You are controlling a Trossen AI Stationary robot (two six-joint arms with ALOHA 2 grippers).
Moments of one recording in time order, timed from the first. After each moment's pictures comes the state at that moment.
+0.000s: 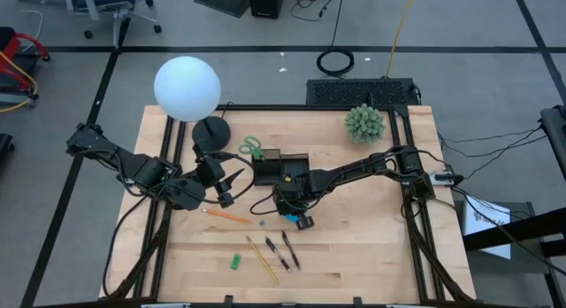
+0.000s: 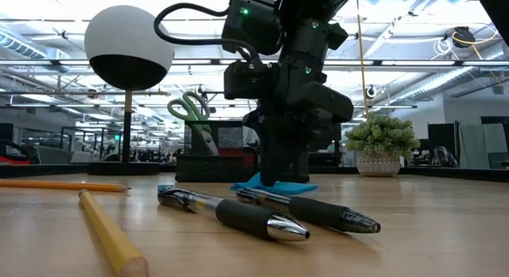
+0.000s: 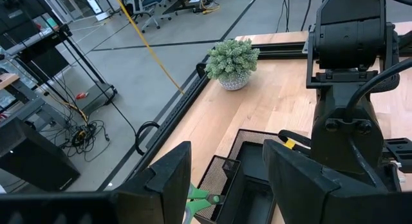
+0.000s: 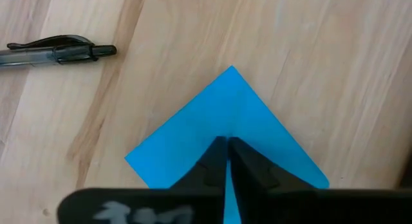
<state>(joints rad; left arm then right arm) -0.46 1.16 1.15 -0.65 -0.95 -0.27 0.11 2.10 1.39 -0.62 -0.08 -0.23</state>
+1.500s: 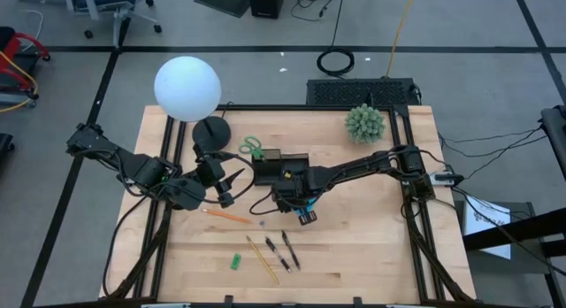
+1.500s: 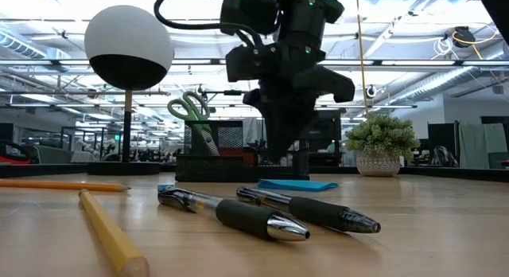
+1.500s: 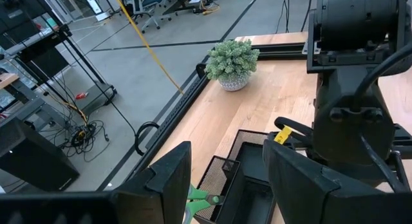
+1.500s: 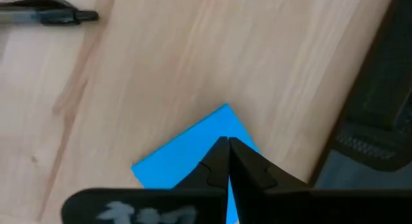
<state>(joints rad) -0.46 1.16 1.15 -0.65 -0.95 -0.27 0.10 2.06 1.54 -0.81 0.02 -0.29</state>
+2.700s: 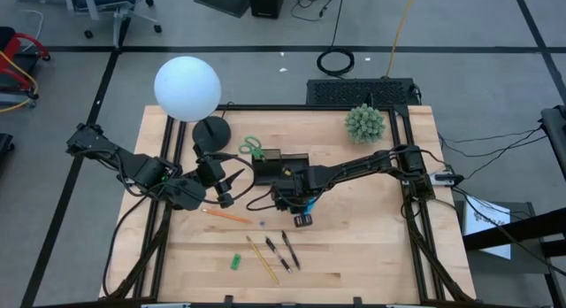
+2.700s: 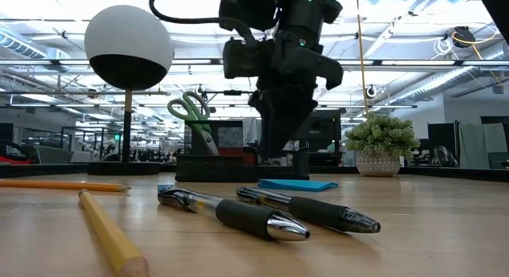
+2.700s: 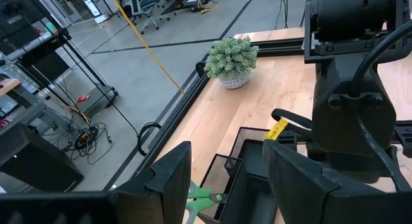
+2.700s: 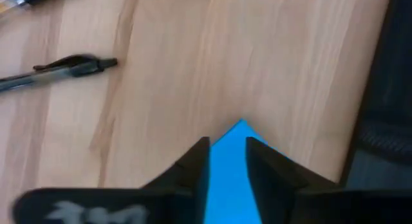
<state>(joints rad) -0.46 1.16 1.15 -0.66 -0.94 -0.24 0.10 2.05 1.54 -0.77 -0.06 -0.11</state>
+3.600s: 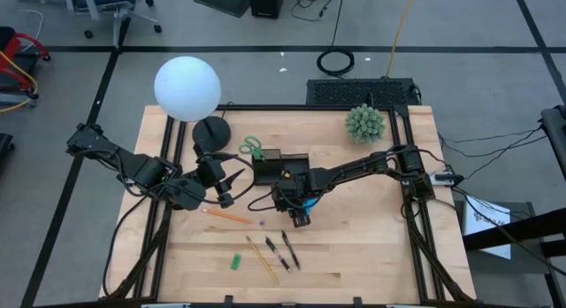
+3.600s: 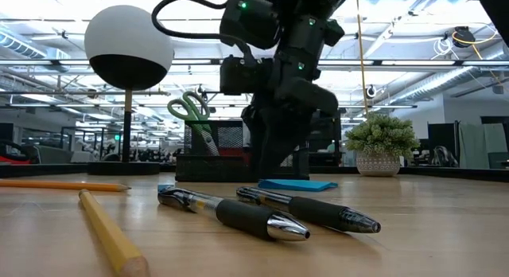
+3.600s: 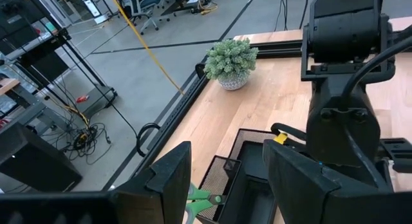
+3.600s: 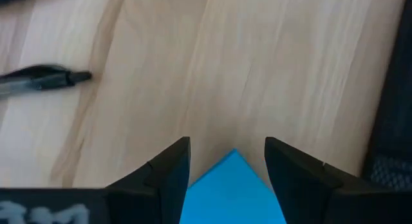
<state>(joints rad) -0.46 1.16 1.15 -0.65 -0.94 -0.24 0.09 2.07 1.44 -0.56 -0.05 -0.17</state>
